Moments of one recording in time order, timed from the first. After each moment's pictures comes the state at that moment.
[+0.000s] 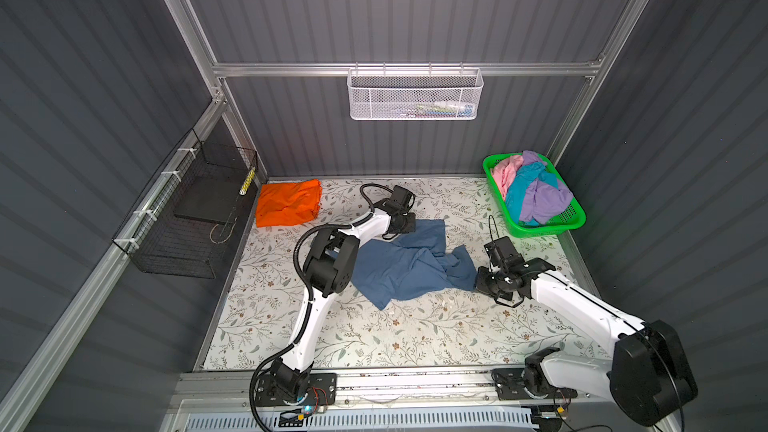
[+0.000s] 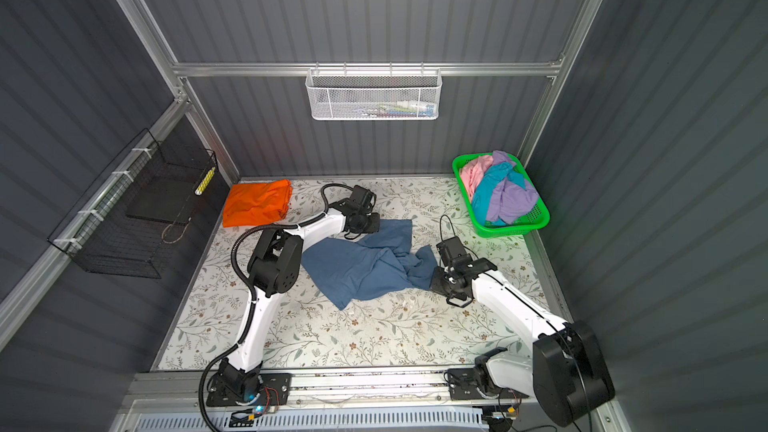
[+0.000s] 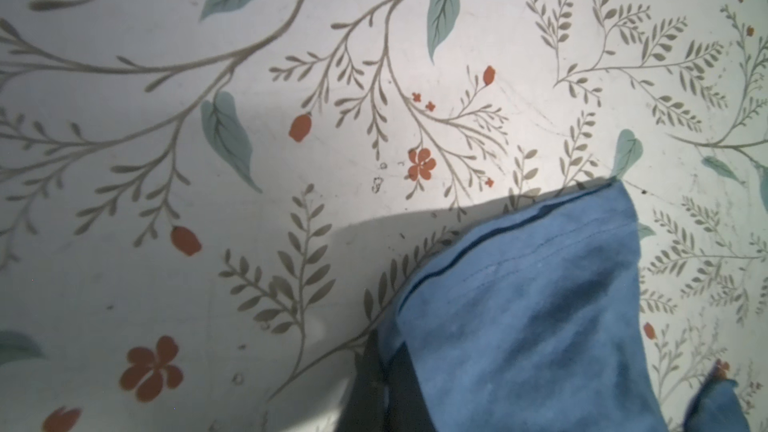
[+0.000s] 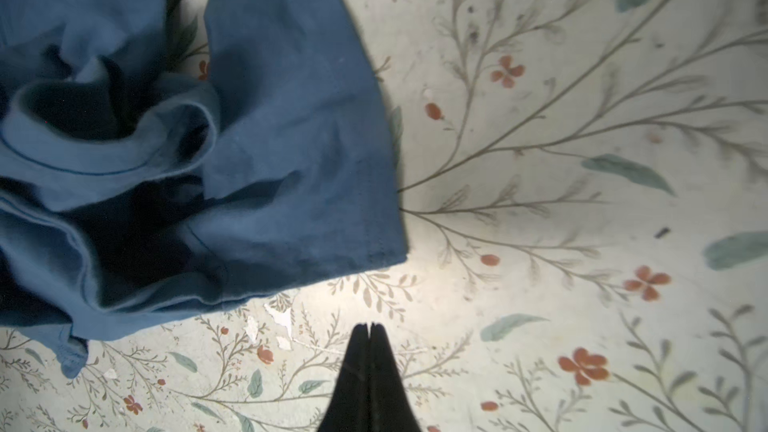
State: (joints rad) left arm -0.56 2.36 1.86 -0.46 0.08 -0.43; right arm 0.36 1.19 0.71 -0.70 -0.01 0.67
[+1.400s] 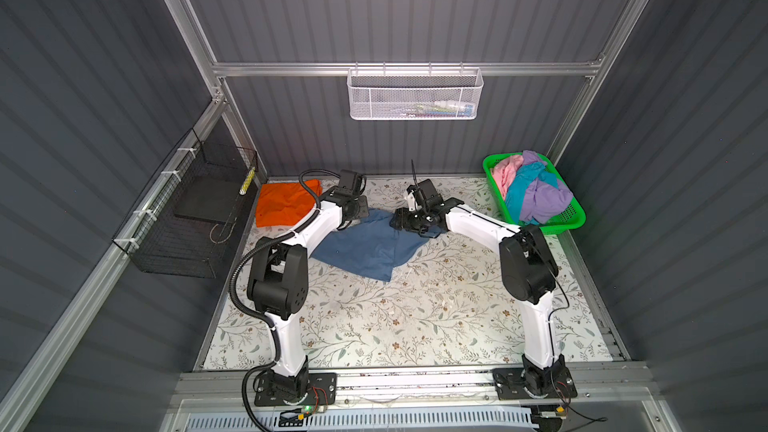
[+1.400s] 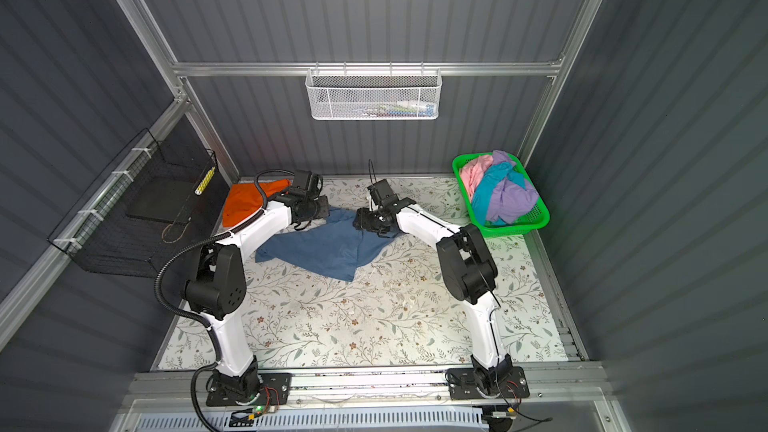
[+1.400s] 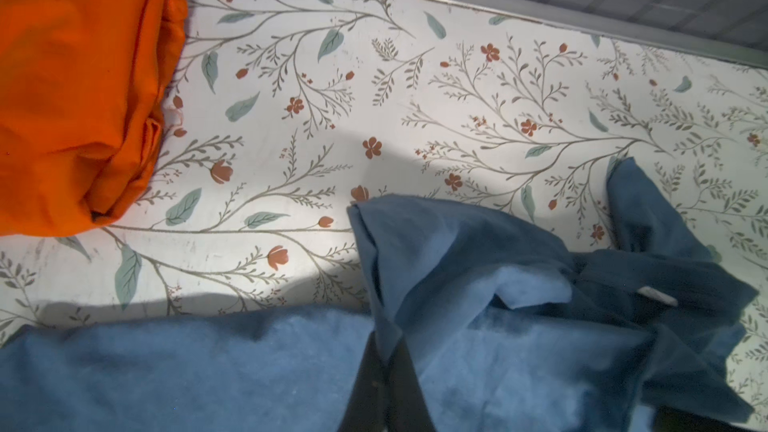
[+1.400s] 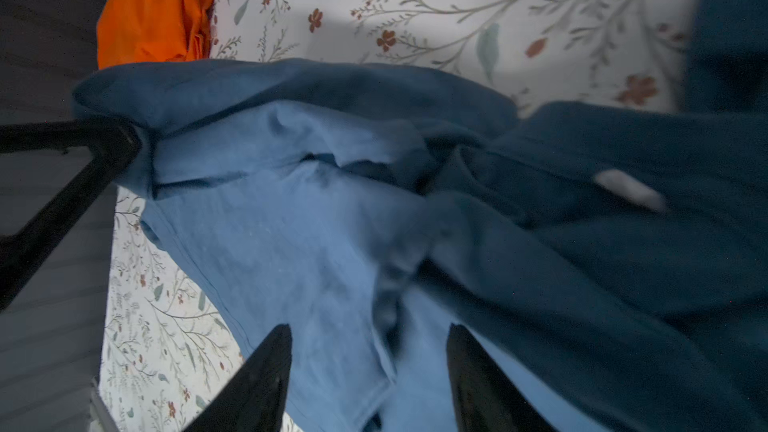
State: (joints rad) left arm -0.35 1.92 1.57 -0.52 -0.12 -0.38; right arm 0.58 2.17 1.73 -0.42 -0.30 0.56
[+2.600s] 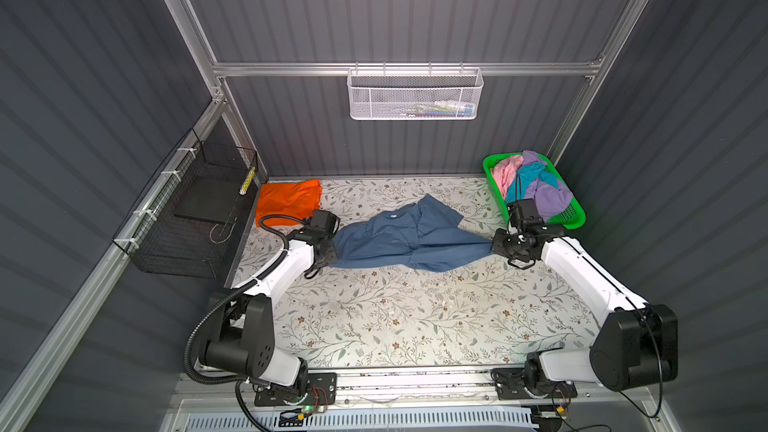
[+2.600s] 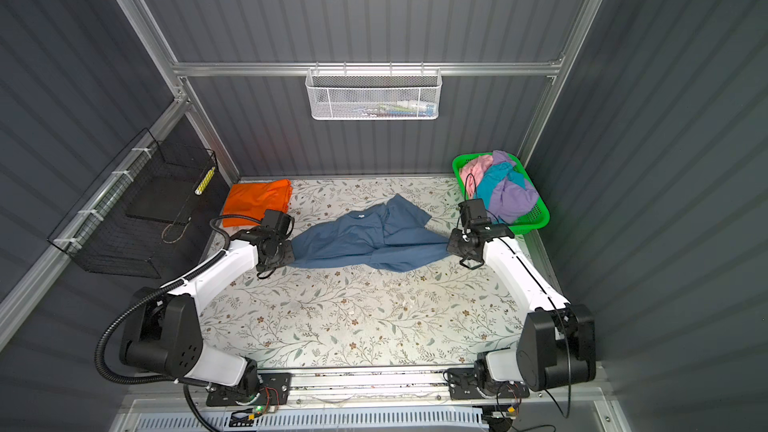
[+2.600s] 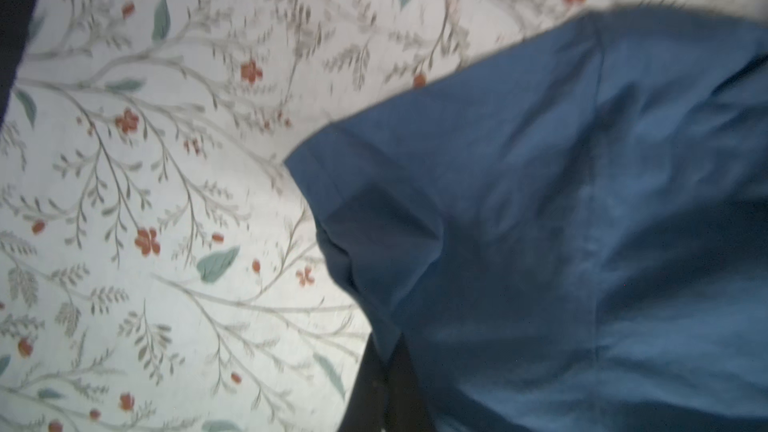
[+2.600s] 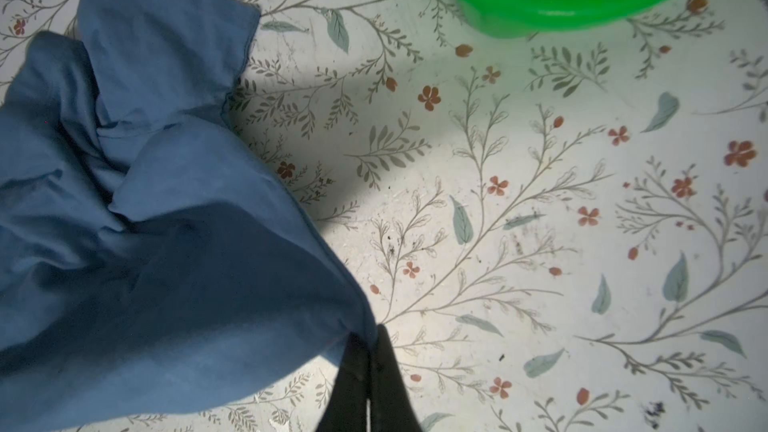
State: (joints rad) left arm -0.29 1.46 0.98 -0.75 -0.28 -0.53; right arm 0.15 1.38 1.06 -0.75 0.08 0.48
